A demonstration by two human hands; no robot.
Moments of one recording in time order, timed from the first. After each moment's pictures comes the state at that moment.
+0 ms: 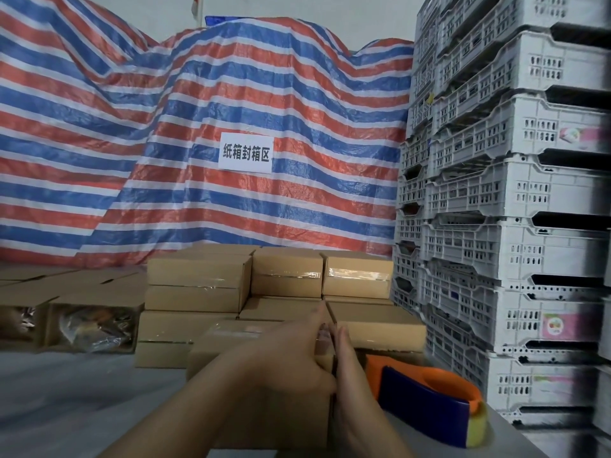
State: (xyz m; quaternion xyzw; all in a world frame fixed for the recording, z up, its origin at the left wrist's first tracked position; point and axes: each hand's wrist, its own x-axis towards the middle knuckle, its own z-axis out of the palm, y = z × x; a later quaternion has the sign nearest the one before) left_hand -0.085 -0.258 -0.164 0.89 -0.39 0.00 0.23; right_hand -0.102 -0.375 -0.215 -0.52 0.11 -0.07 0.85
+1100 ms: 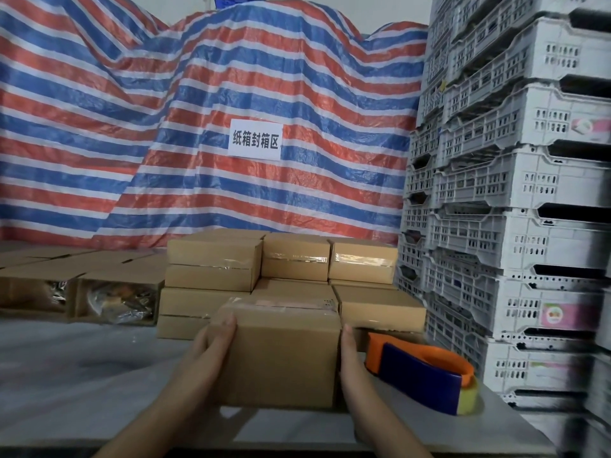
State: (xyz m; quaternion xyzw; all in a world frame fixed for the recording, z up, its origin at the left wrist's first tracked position) left_hand -0.097 -0.167 -0.251 0.69 -0.07 0.03 0.72; right_hand -0.129 -0.380 -0.239 -0.73 0.18 -0.06 0.66
